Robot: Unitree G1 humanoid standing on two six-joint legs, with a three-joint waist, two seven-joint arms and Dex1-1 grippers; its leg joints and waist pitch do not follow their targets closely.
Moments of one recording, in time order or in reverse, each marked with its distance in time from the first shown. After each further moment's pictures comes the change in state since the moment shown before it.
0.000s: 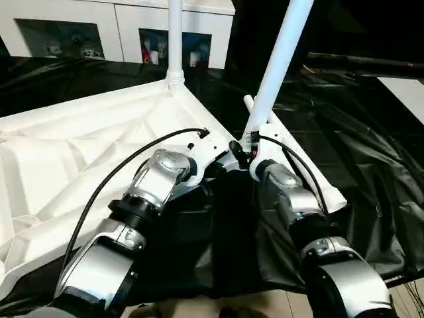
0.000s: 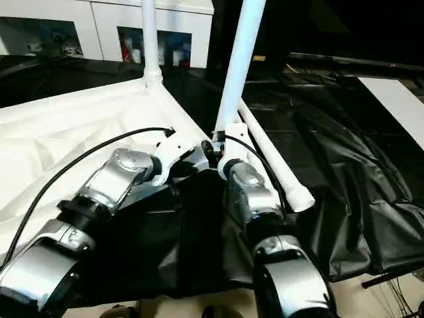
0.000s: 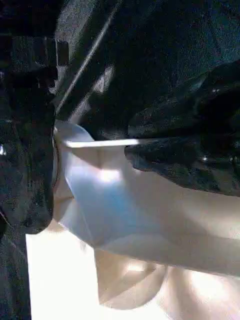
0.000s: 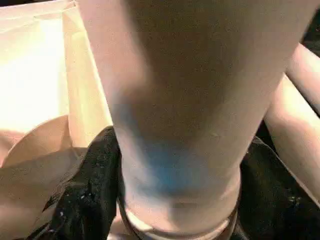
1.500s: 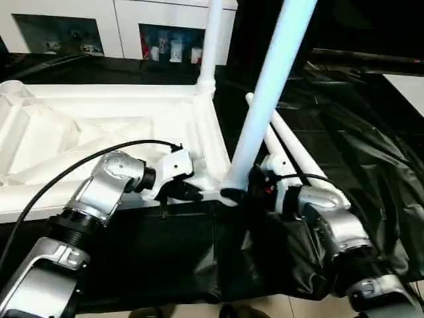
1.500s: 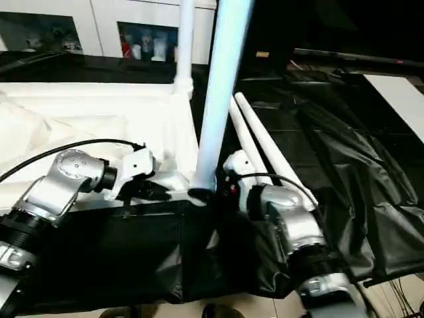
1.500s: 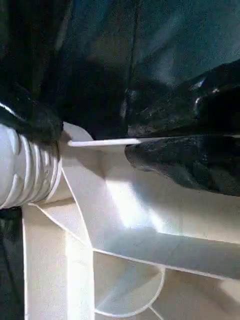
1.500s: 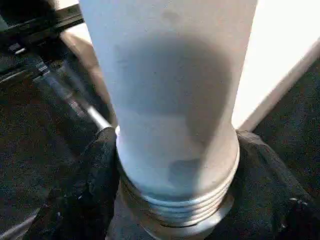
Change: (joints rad) left arm 0.153 0.273 -0.016 -0.211 -0.086 -0.188 -0.458; right arm 0.277 -0.230 0.171 -0.379 0.058 0.057 0.686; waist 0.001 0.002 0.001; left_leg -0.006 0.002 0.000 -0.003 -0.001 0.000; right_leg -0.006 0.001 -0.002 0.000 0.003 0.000
